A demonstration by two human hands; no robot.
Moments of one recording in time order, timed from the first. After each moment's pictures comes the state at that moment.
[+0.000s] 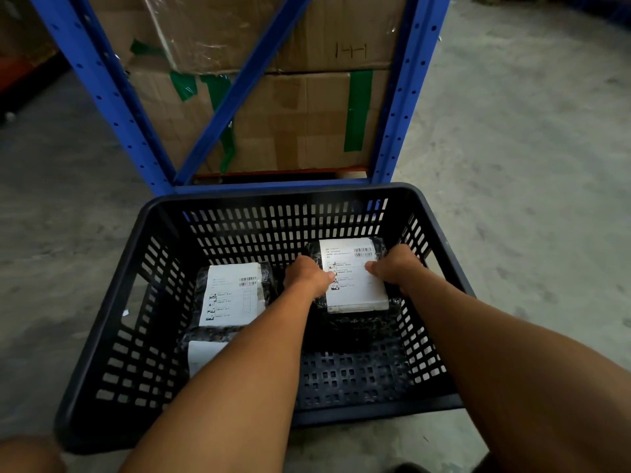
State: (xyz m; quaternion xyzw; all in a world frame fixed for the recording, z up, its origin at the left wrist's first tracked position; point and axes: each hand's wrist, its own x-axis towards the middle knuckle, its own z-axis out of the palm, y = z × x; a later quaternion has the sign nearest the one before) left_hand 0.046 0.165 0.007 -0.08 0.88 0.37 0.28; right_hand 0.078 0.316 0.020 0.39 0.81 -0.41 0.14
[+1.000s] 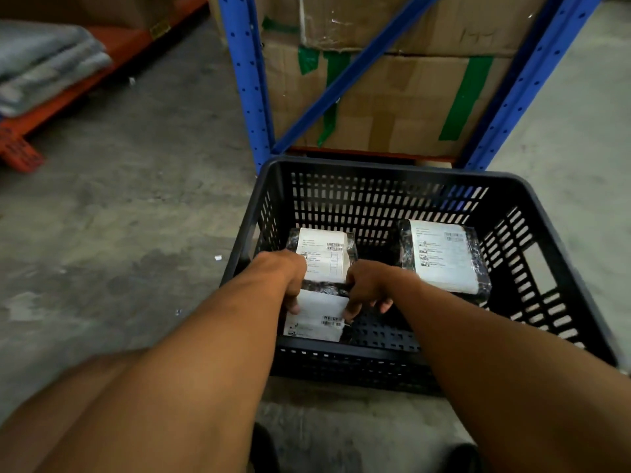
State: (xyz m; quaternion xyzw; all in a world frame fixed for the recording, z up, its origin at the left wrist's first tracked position) left_hand 0.062 -0.030 0.035 0.10 0.92 -0.06 0.37; right_hand 0.091 0.134 0.029 0.03 0.88 -0.23 0.42
